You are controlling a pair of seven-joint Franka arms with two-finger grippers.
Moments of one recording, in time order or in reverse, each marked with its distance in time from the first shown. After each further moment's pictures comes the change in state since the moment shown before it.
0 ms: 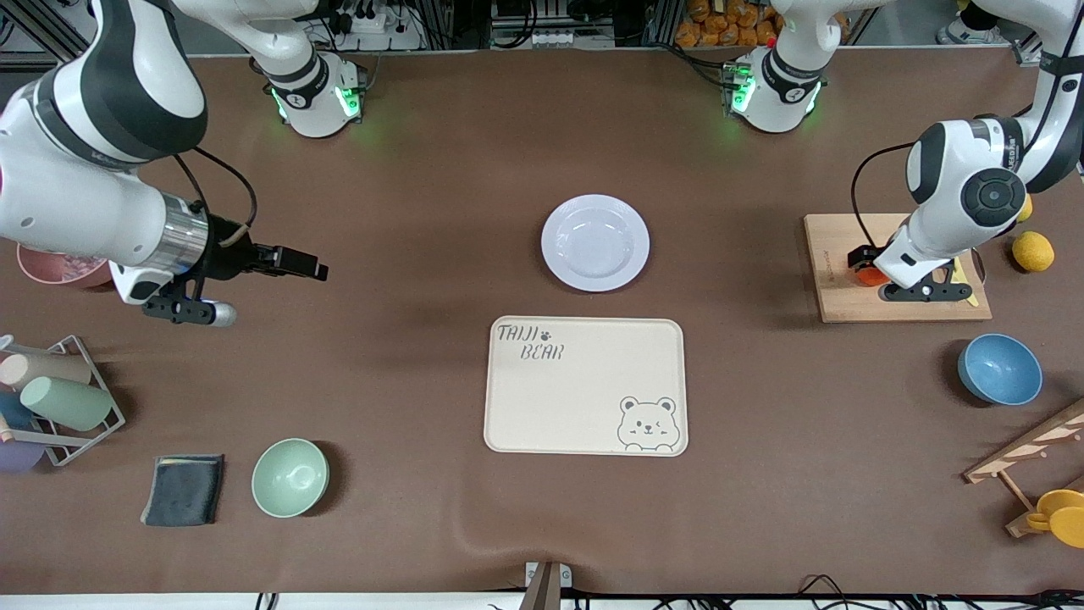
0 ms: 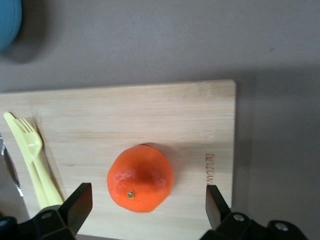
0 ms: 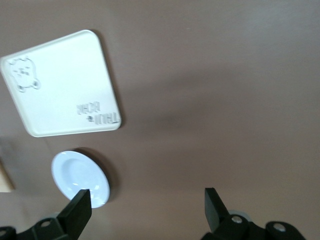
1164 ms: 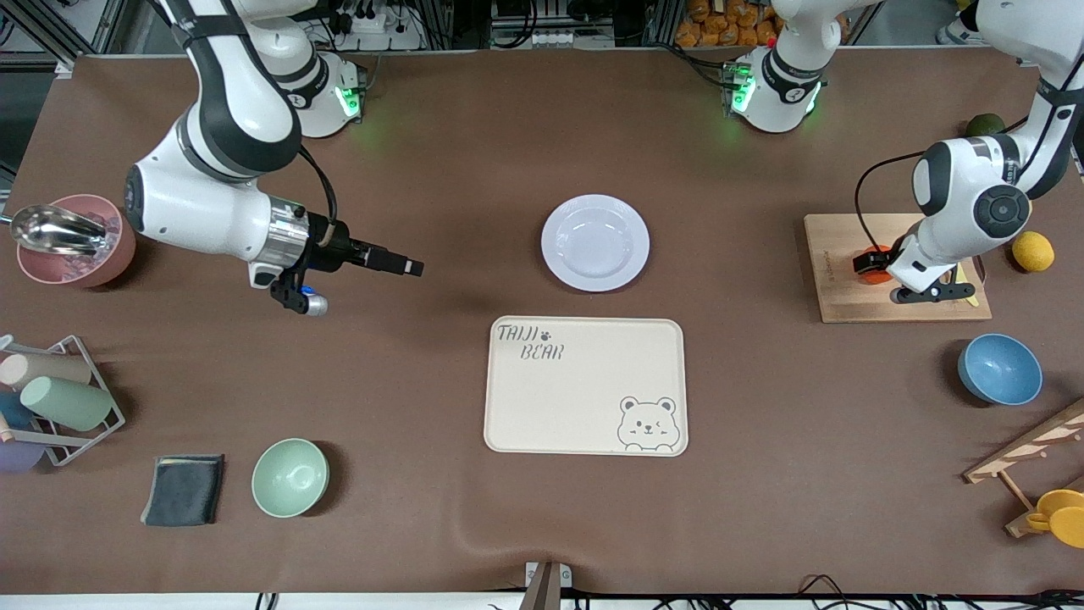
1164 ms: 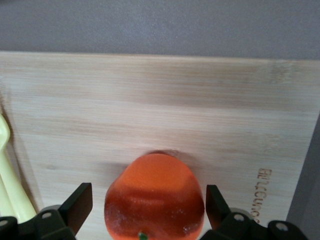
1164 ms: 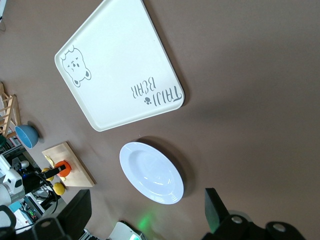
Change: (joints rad) left arm 0.116 0.137 -0.006 -0.018 0.000 0.121 0.000; right arm 0.148 -0.039 0.006 -0.316 0.405 0.337 0.011
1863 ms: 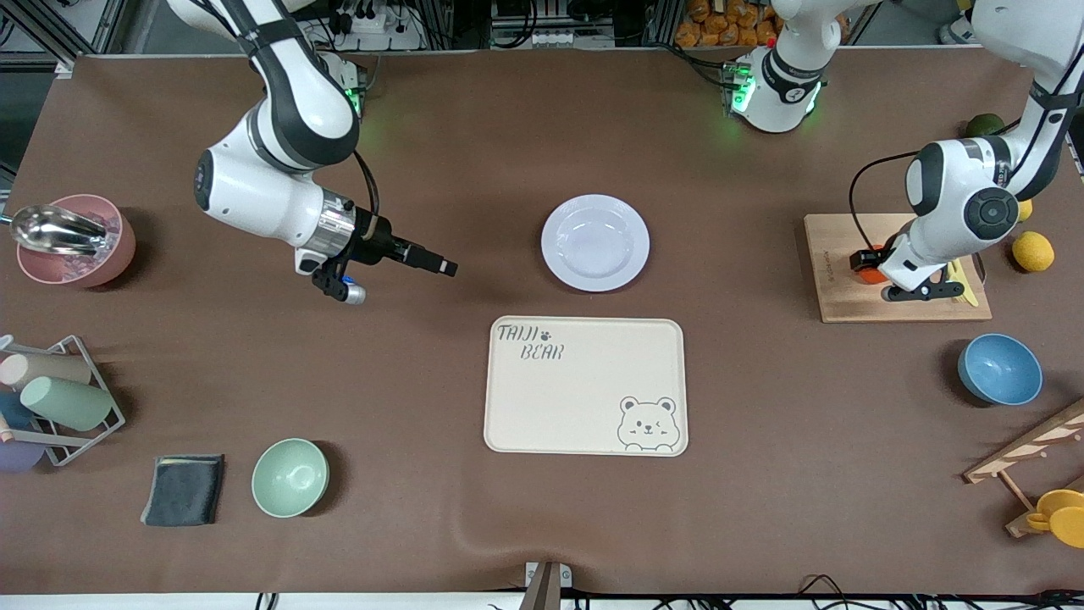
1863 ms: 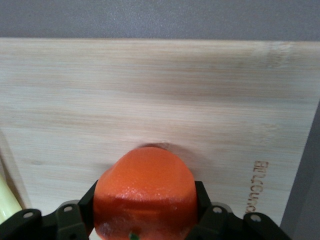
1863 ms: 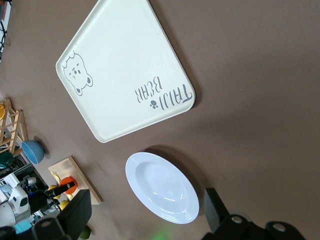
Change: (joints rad) left arm 0.000 0.002 -0.008 -0.015 0.000 0.003 -0.003; right arm 0.131 0.001 0.001 -0.103 0.123 0.230 -0.001
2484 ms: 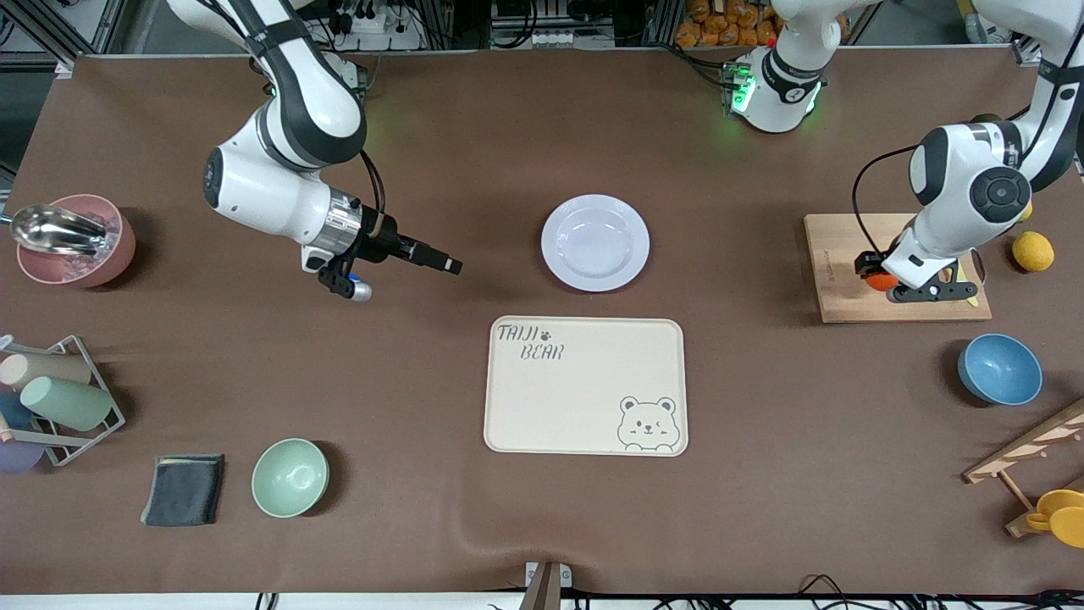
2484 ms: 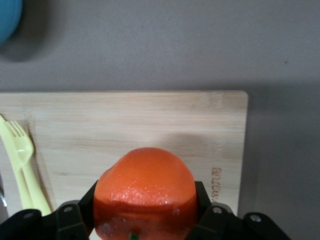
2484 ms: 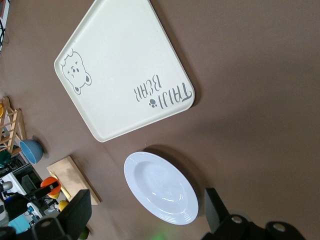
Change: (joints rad) left arm 0.001 -0.129 -0.092 0.036 -0.018 -0.084 -0.010; right arm 0.006 0.000 -0.001 -0.009 0.007 0.013 -0.014
